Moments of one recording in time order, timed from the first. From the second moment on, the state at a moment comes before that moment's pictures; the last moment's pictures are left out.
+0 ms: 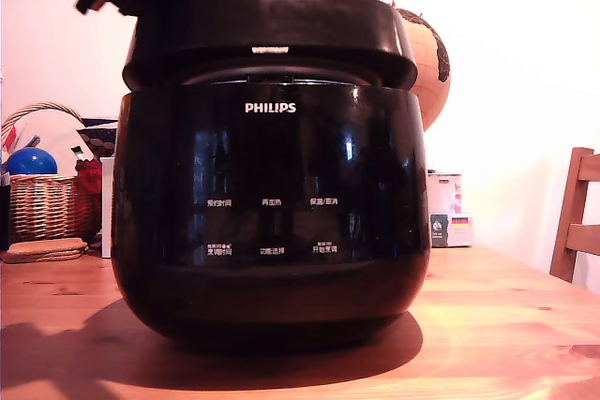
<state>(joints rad) -0.69 1.12 0.81 -0.07 0.10 -0.16</state>
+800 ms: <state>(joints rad) -0.76 1.20 0.69 0.22 -0.01 -0.12</state>
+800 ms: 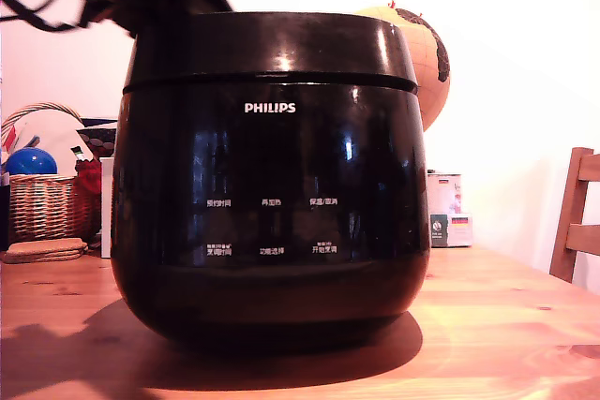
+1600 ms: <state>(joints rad) -0.83 1.26 0.58 0.55 -0.08 -0.09</state>
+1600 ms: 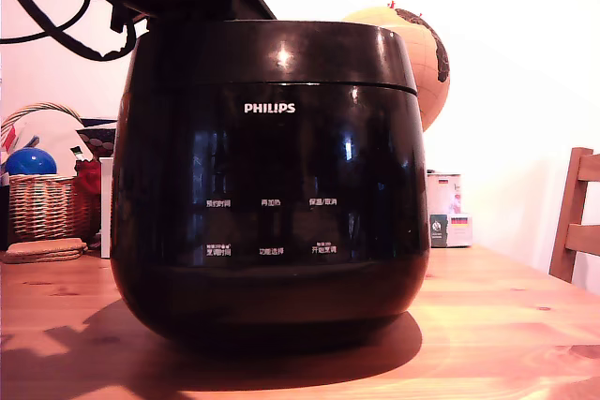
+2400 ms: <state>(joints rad) -0.81 1.20 0.57 0.44 -0.16 -0.05</state>
